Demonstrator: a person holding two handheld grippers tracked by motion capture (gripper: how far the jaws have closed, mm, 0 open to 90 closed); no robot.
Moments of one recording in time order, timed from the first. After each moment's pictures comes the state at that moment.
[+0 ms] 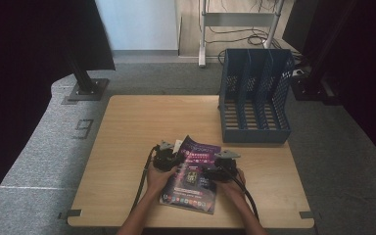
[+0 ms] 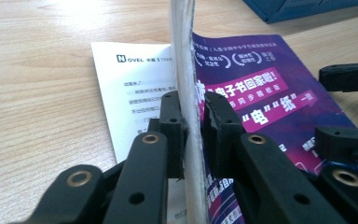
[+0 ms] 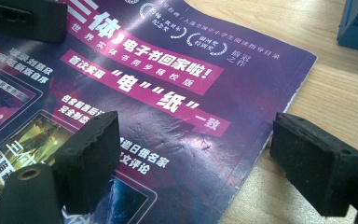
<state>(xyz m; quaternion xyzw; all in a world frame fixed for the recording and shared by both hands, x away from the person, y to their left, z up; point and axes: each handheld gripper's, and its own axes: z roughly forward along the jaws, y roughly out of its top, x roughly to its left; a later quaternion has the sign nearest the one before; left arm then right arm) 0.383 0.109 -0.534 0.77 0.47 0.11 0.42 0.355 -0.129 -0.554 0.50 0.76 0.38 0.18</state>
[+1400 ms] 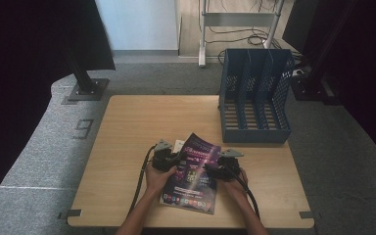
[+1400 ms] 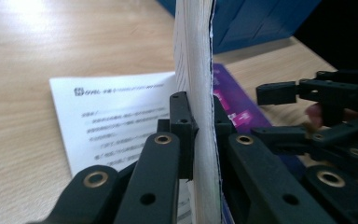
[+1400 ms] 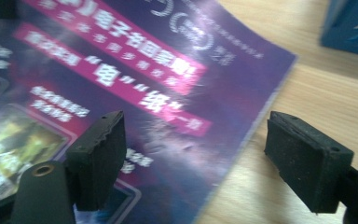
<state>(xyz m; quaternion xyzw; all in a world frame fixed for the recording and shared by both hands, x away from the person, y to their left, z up) 0.373 0.113 -0.517 0.76 0.42 0.08 0.49 0.358 -0.140 -0.551 0.51 0.75 0.38 0.18</state>
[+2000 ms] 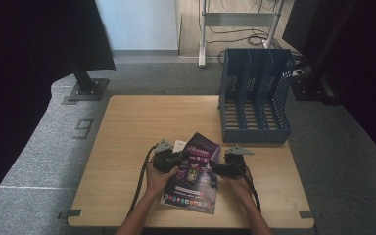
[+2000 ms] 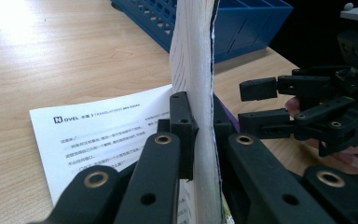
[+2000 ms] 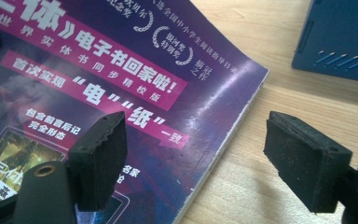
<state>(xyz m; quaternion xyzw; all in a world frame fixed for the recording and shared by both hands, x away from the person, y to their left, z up) 0.362 0.108 -0.501 0.76 0.39 0.09 0.52 0.358 -0.159 -0.537 0.51 0.72 0.43 0.17</state>
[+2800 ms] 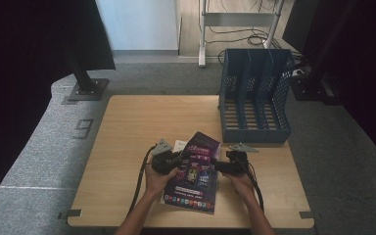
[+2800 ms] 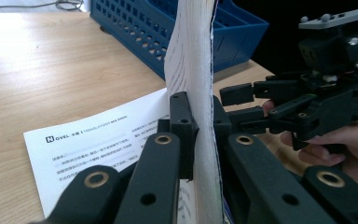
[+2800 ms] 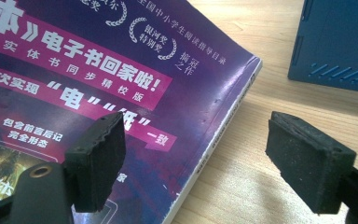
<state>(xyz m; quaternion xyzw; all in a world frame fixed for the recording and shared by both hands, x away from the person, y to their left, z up) 0.348 0.109 -0.485 0.75 0.37 0.10 0.54 0.363 -0.167 -0.531 0.51 0.71 0.46 0.14</state>
